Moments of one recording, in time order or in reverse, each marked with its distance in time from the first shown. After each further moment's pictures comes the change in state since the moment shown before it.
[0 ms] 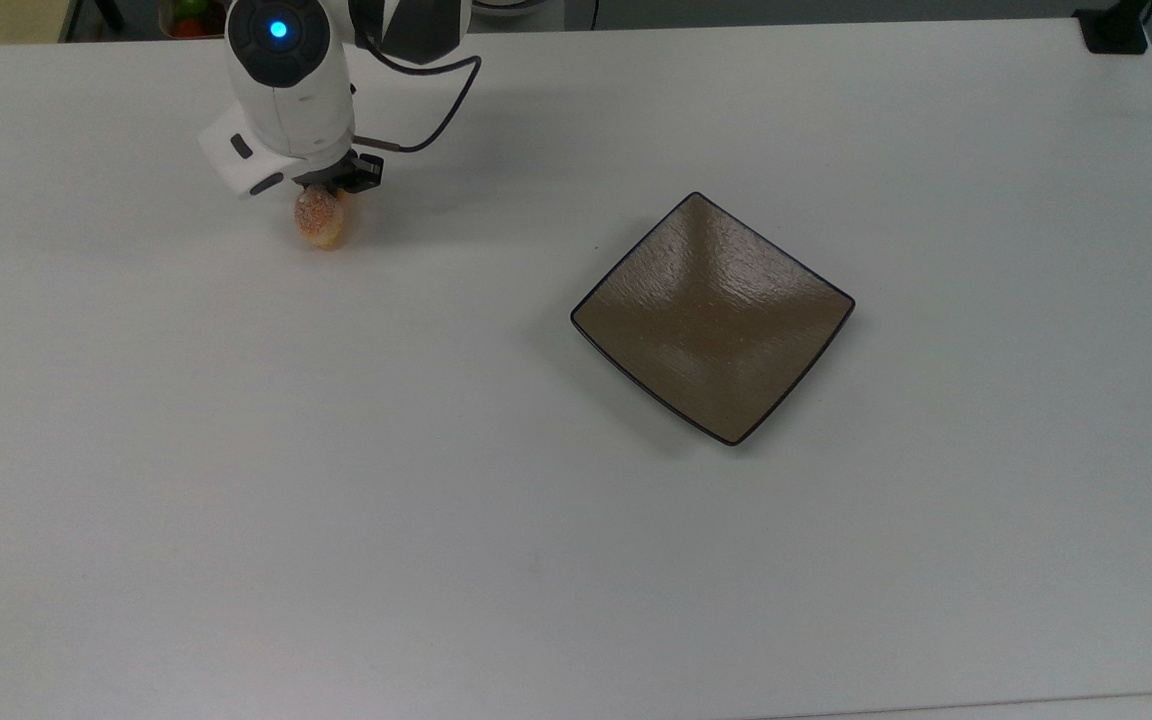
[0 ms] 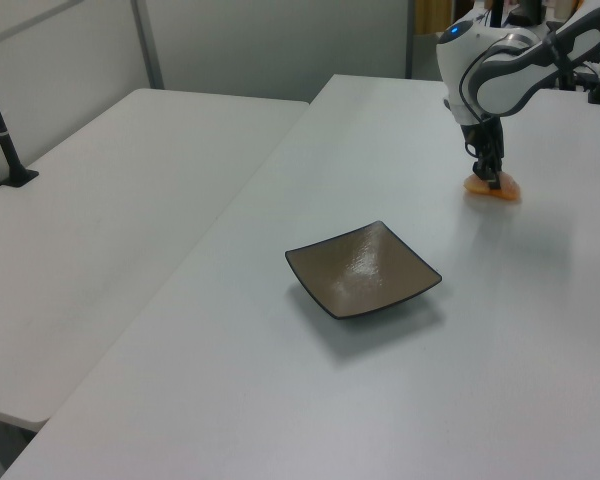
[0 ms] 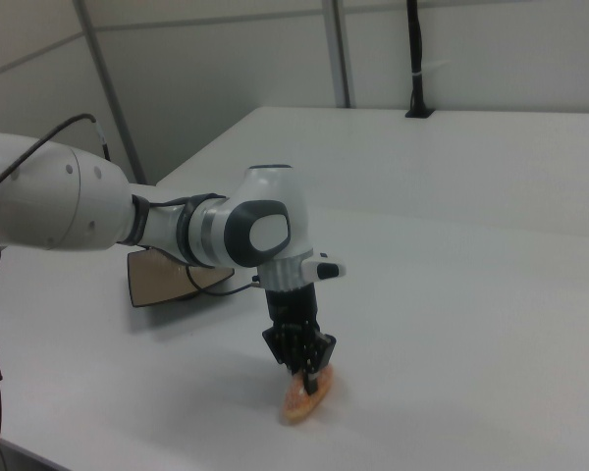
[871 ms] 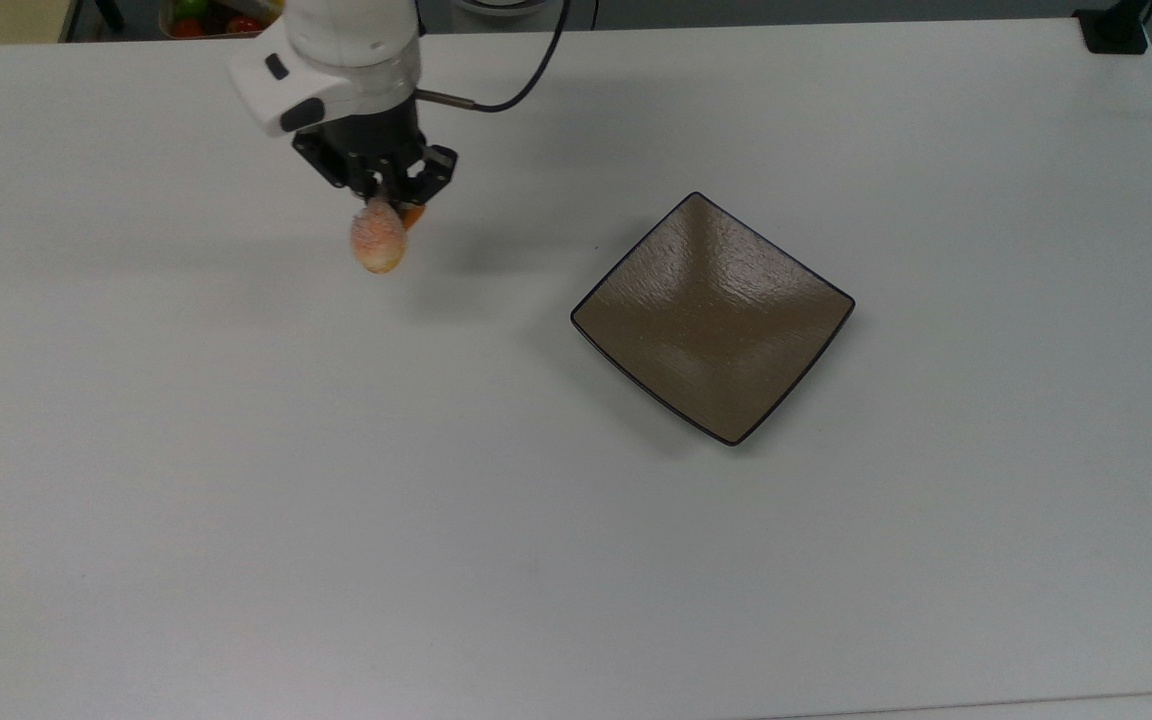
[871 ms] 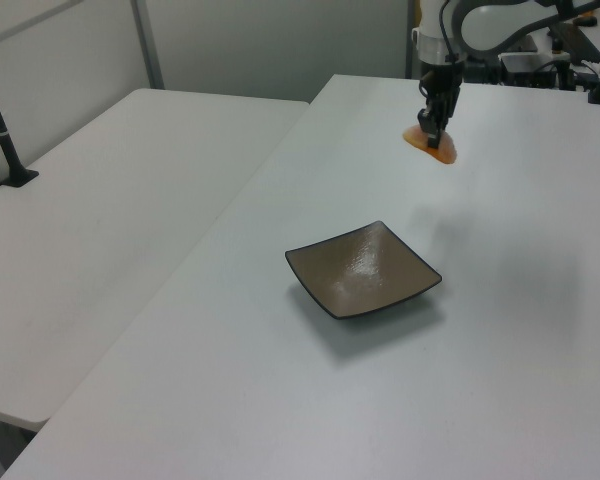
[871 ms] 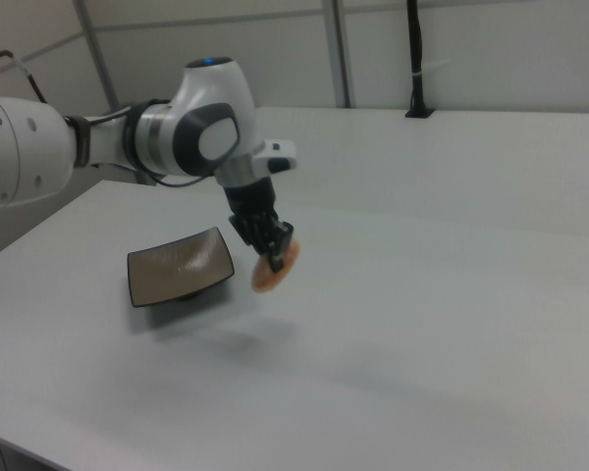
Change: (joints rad) arm 0.108 -0.069 0.045 0.222 0.179 0.009 0.144
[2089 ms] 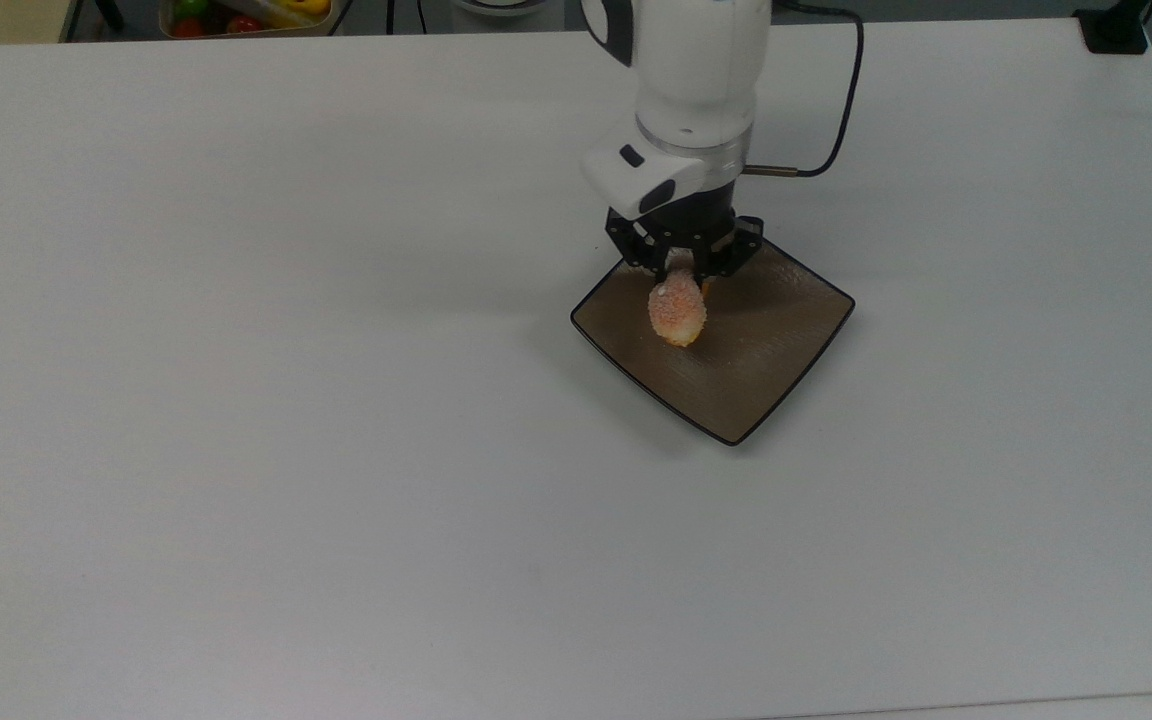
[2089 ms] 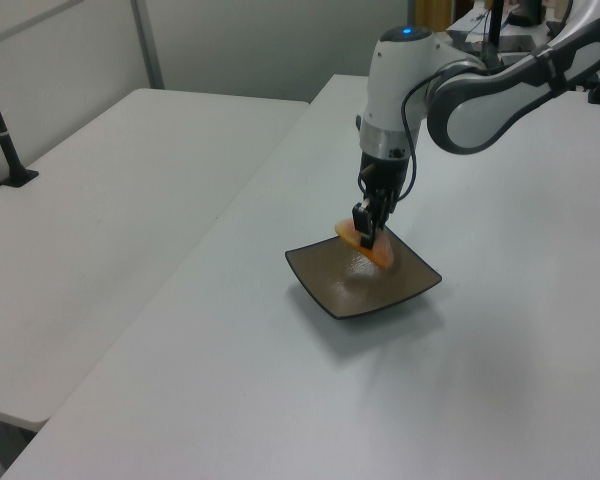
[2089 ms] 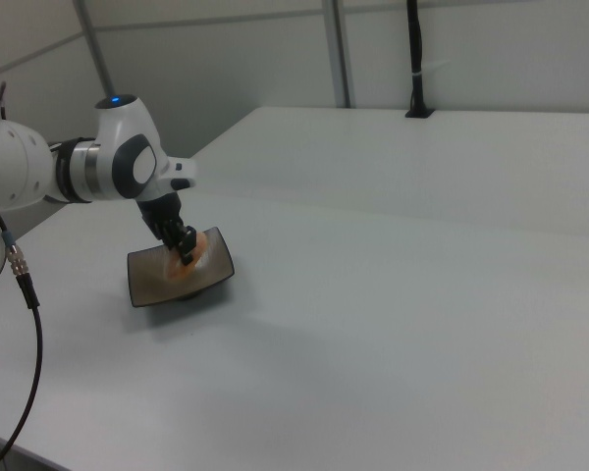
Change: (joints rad) arm 0.218 0.180 0.176 0.045 0.007 0.231 0.359
